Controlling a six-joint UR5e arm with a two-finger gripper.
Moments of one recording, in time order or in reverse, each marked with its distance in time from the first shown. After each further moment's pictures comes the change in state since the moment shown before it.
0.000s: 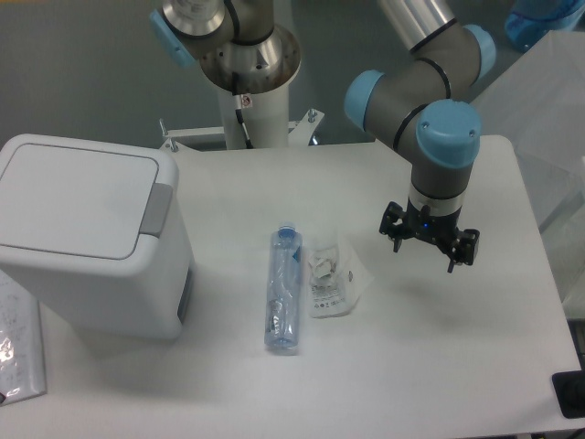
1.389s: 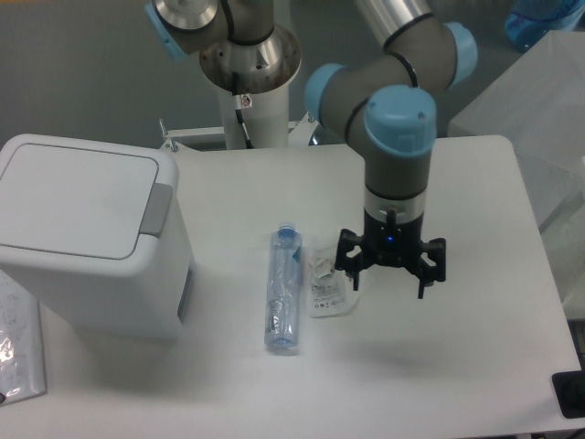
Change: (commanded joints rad) arm -0.173 0.096 0.113 0.034 -0.196 -0.495
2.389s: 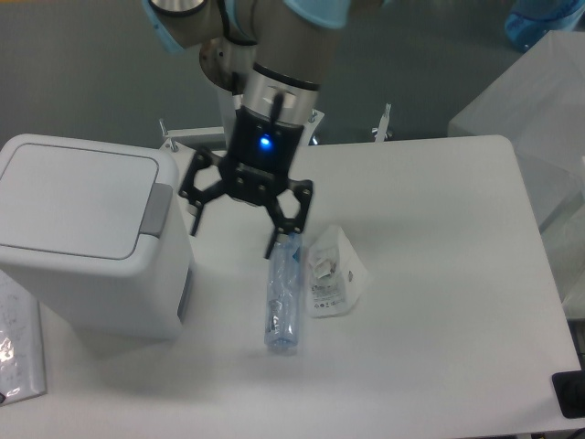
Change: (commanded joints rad) arm -0.127 0.270 -0.199 -0.011 -0.393 -0.288
